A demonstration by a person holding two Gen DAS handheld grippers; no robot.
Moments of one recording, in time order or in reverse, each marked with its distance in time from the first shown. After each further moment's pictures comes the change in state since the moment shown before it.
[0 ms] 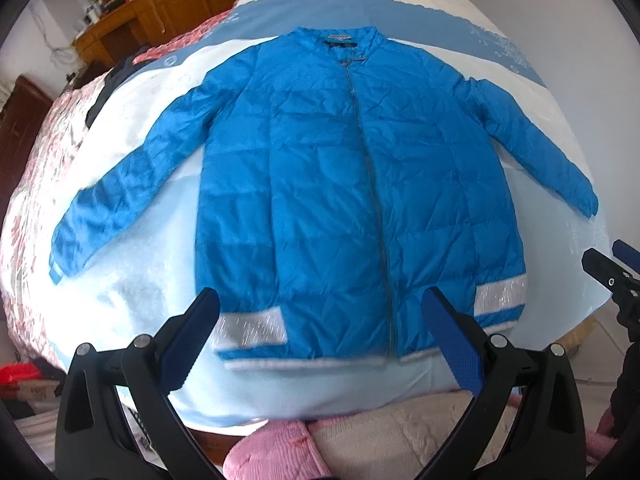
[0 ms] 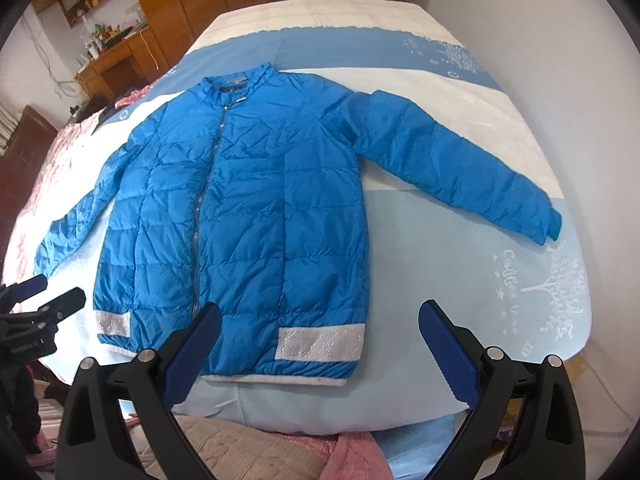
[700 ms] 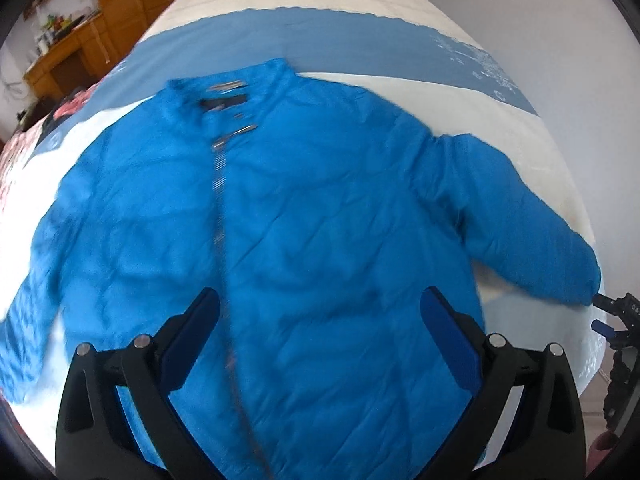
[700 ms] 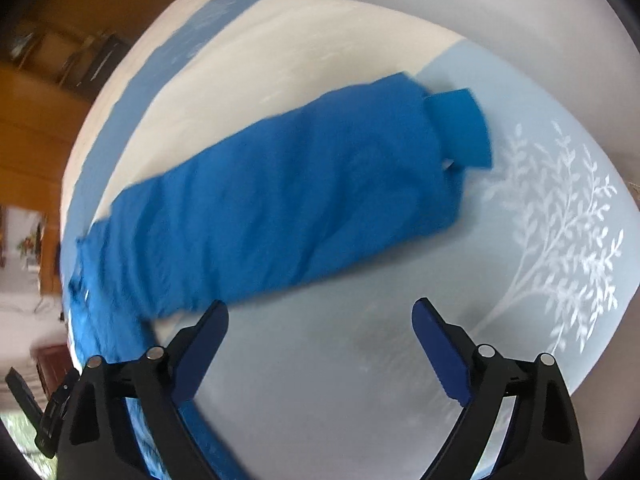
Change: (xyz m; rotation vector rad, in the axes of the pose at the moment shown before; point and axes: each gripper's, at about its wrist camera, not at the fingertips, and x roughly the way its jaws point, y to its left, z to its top) left arm 0.138 -0.126 0.183 0.068 -0.059 -0.116; right arm 0.145 -0.320 0.045 0.761 0.094 0.085
